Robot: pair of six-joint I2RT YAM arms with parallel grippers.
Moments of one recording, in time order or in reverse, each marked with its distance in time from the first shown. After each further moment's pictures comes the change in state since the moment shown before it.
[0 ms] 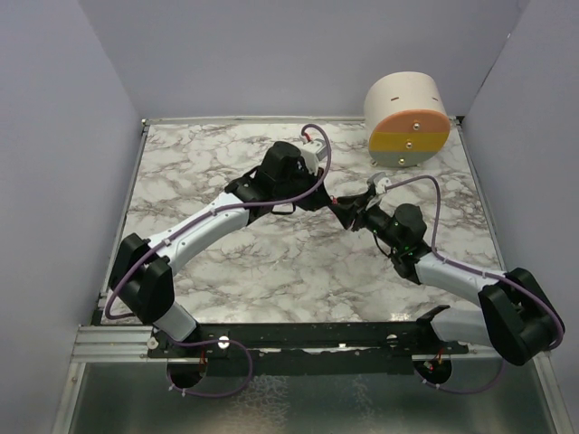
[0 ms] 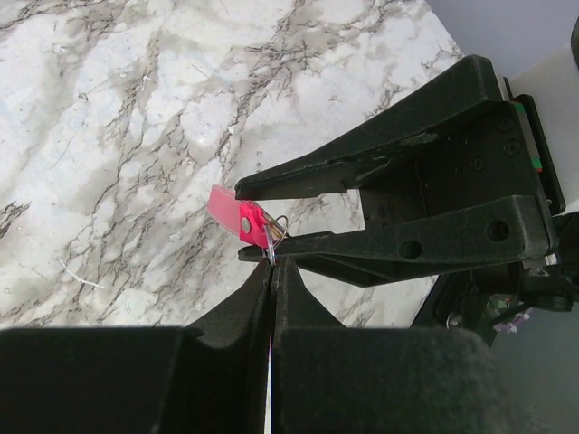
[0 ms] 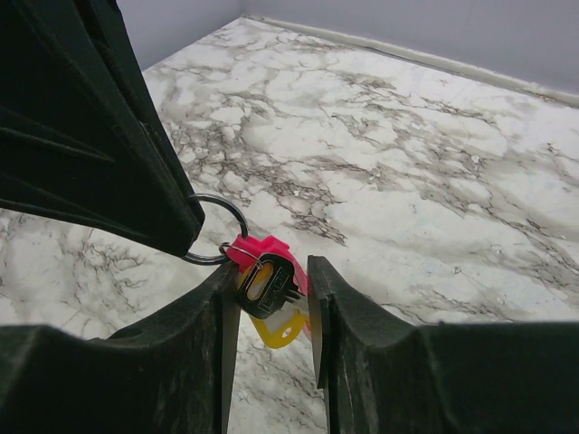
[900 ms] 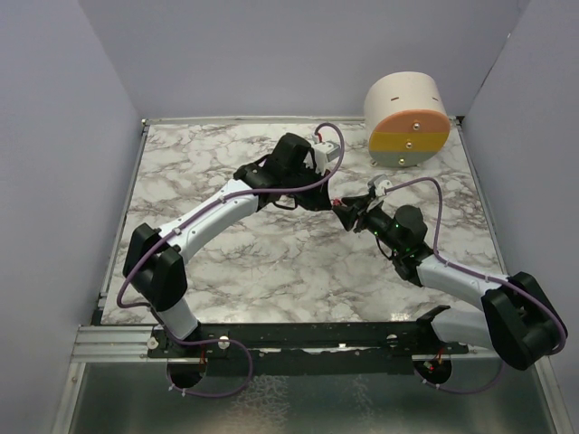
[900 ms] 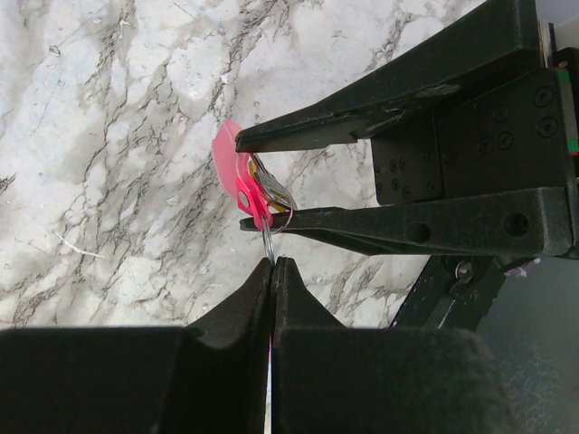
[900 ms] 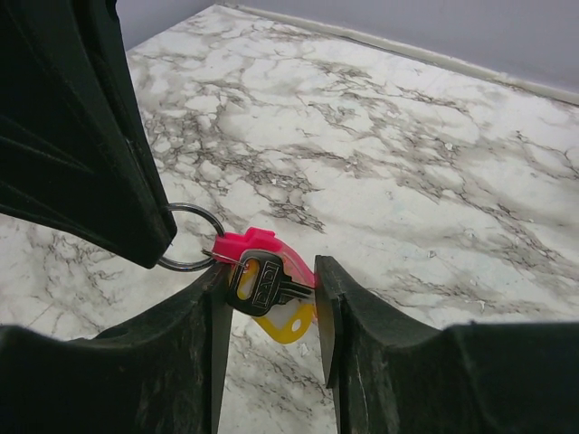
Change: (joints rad) left arm 0.003 0.111 0.192 -0.269 0.069 0.119; right arm 0.000 -0.031 -0.018 -0.045 0.048 -0.051
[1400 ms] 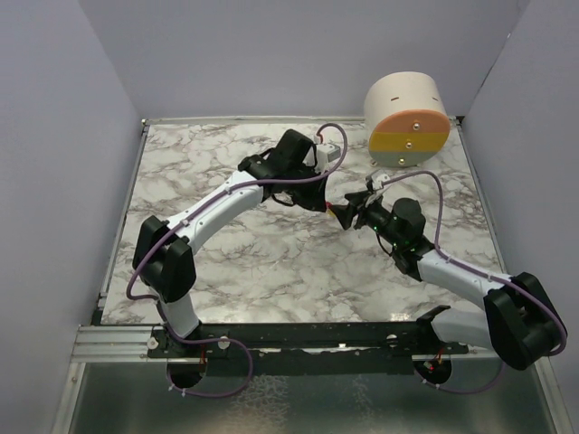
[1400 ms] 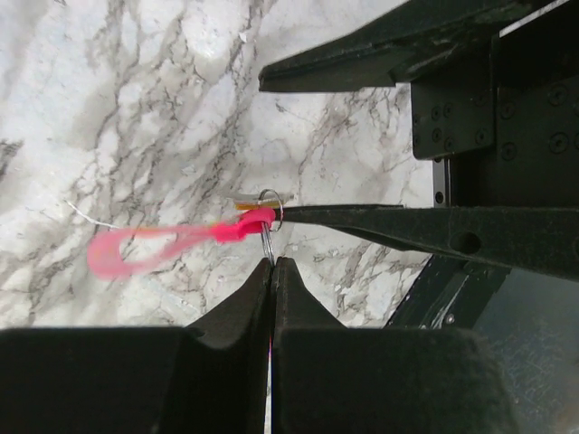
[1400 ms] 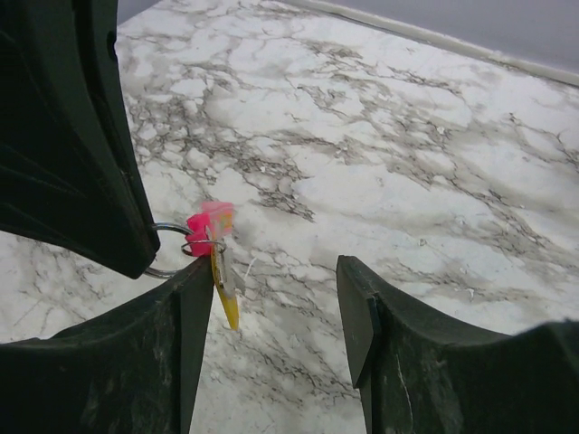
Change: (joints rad) left arm 0.021 0.076 0.081 -0.144 0.013 0.049; right arm -0.002 -0.001 0.045 -0.112 -0.004 -0.008
